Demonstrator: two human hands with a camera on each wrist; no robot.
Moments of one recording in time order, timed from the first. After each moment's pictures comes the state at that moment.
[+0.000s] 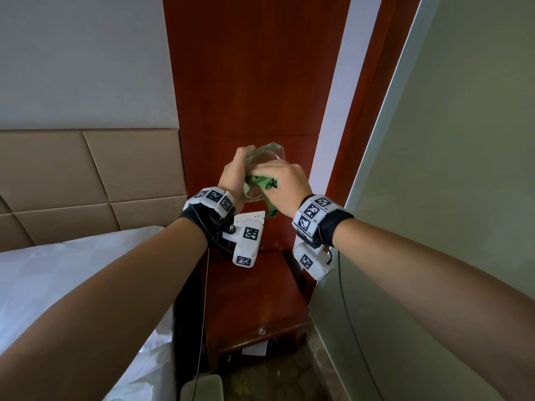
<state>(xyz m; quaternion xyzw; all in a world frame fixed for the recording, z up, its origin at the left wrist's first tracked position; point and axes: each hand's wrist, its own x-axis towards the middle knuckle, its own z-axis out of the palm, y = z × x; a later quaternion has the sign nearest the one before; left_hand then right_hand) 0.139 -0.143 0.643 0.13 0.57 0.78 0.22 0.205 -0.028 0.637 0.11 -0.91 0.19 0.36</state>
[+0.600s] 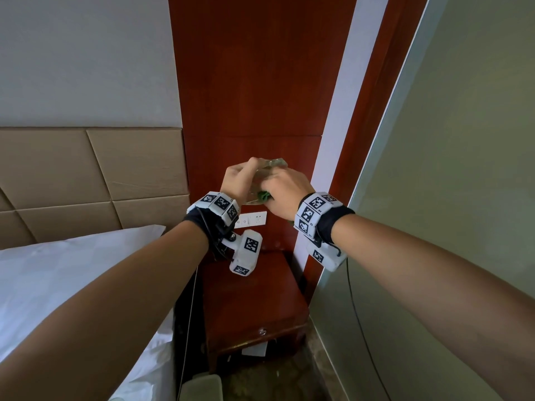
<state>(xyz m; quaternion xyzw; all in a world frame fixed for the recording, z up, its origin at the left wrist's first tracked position) 0.138 -0.144 0.634 0.15 0.64 0.74 0.14 0.206 -0.030 0.644 0.11 -0.97 -0.03 0.22</state>
